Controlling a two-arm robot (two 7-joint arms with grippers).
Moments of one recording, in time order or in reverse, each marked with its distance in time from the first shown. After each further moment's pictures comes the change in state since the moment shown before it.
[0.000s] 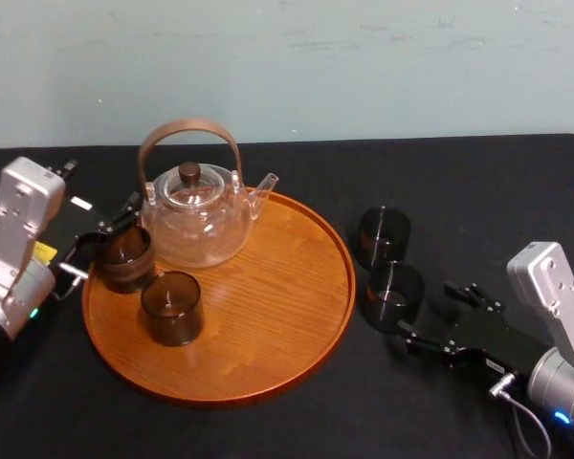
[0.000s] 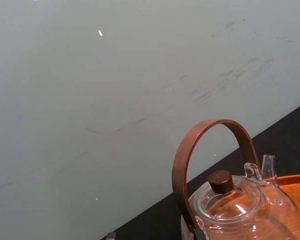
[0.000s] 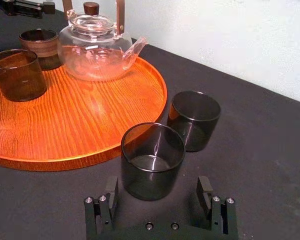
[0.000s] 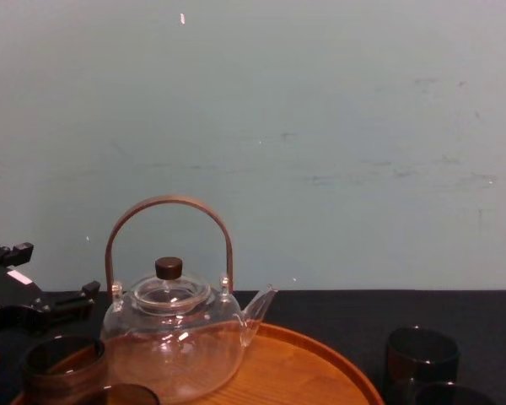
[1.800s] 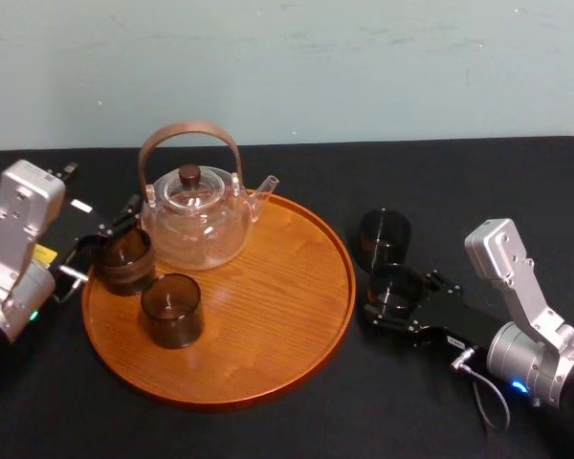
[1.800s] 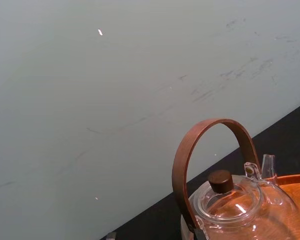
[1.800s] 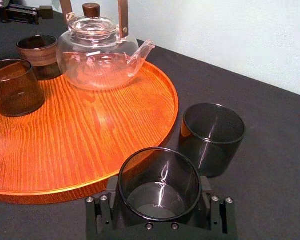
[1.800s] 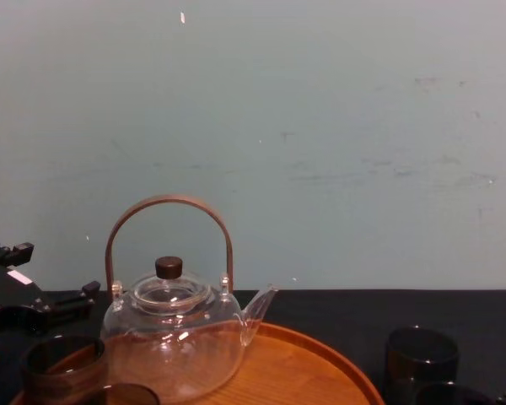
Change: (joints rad) left arm 0.000 0.000 0.000 0.000 0.000 0.000 0.000; right arm 0.159 -0.144 -0.020 0.179 -0.056 0.026 0.120
